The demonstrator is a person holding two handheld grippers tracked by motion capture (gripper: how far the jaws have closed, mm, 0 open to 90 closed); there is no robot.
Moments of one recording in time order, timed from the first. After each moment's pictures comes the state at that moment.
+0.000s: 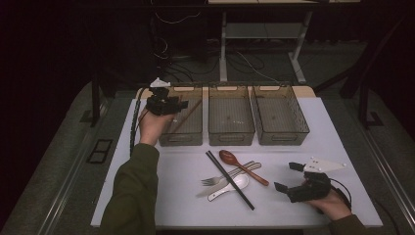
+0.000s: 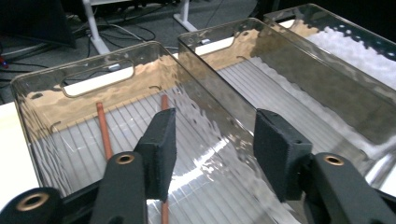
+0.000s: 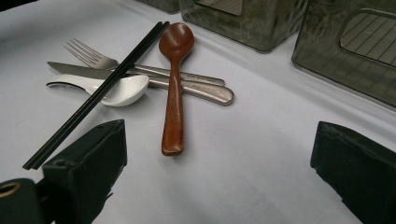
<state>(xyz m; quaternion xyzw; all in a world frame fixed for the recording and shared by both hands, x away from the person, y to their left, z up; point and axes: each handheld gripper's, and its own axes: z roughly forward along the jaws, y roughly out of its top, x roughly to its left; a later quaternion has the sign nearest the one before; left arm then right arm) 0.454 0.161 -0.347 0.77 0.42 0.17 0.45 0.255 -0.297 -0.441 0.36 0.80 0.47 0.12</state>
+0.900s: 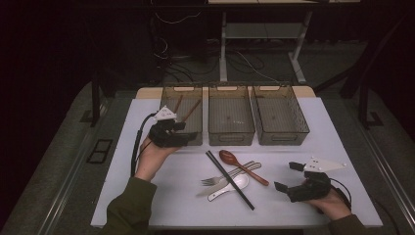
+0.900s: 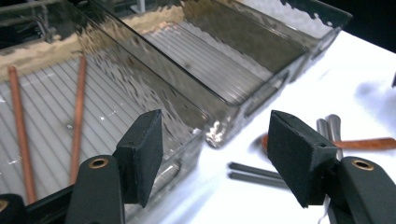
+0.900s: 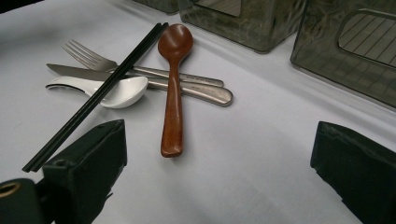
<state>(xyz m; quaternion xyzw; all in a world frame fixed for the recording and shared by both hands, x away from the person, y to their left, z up) 0.364 0.142 -0.371 0.80 0.36 0.13 0.46 0.256 -0.298 -0.441 0.36 0.80 0.47 0.12</state>
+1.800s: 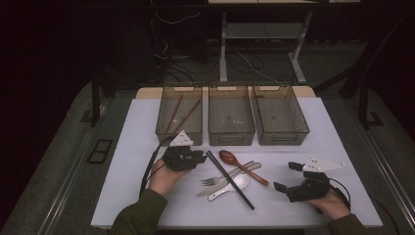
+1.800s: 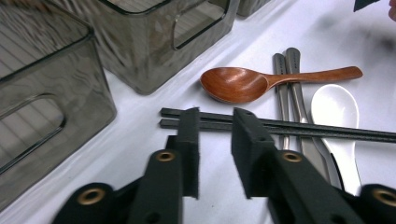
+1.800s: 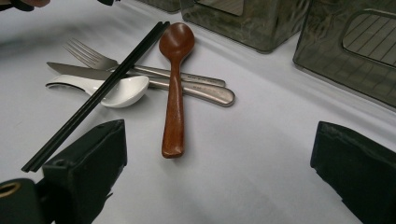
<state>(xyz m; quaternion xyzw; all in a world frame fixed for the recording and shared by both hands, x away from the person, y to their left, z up) 0.330 0.110 -0.417 0.85 0.31 0.08 0.43 0.257 -0.295 -0.441 0.36 0.80 0.47 0.12</state>
